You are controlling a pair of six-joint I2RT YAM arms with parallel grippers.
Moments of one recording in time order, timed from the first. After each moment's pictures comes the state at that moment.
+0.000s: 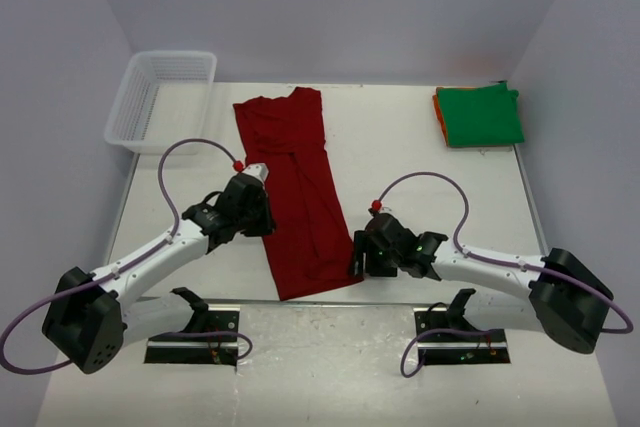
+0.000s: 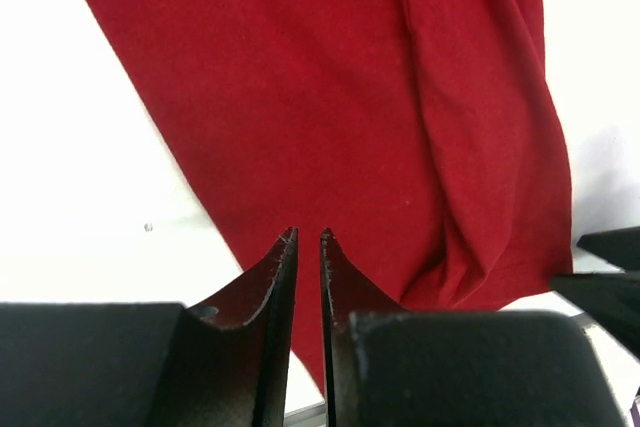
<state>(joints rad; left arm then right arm) -0.60 1.13 0.67 -0.44 -0.04 -0.61 0.93 1.20 0.50 -0.31 0.01 0.92</state>
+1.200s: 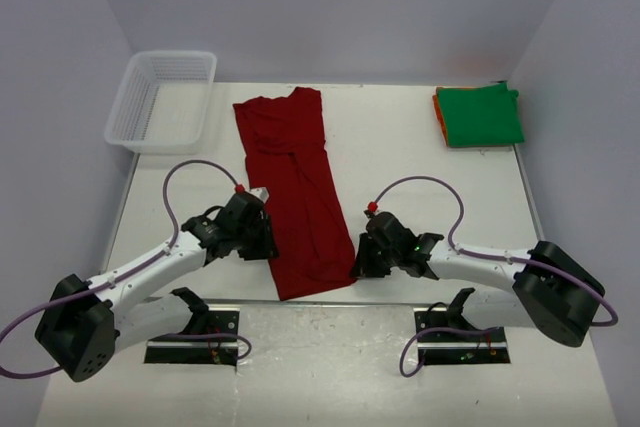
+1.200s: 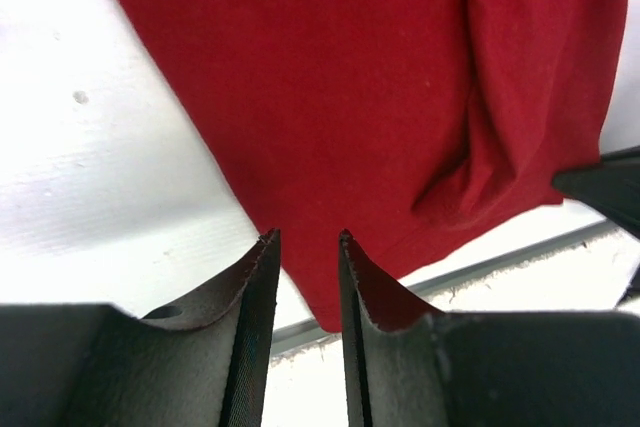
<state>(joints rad) -0.65 1.06 0.57 -0.55 0.07 -0.72 0.88 1.26 0.44 -0.13 -0.15 0.91</state>
